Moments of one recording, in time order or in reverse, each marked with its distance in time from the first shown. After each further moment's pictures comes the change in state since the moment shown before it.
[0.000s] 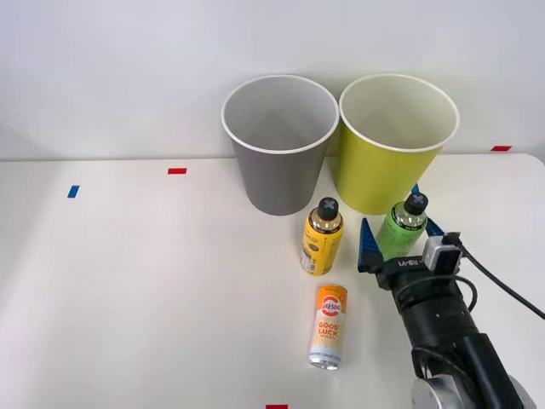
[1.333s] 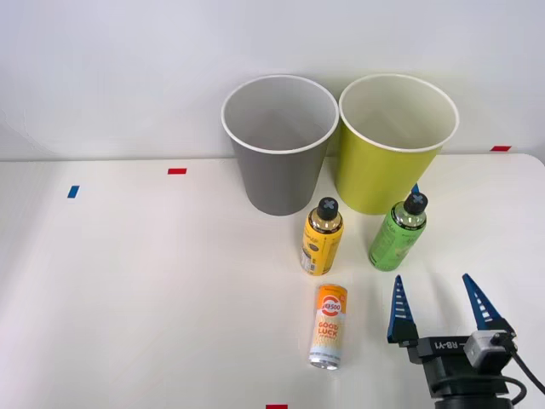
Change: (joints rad) arm 0.316 0.012 -0.003 0.000 0.150 -0.374 -0.099
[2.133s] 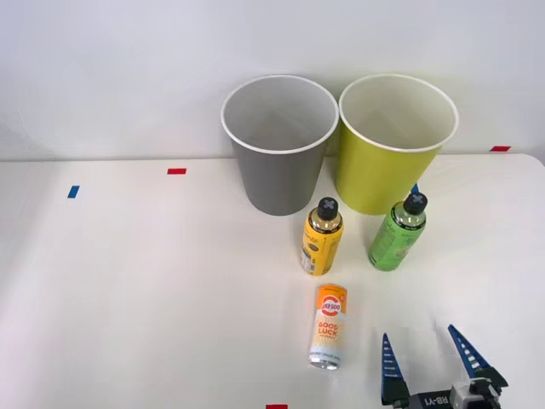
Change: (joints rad) arm 0.148 -0.016 0.022 0.024 0.188 0.030 -0.068
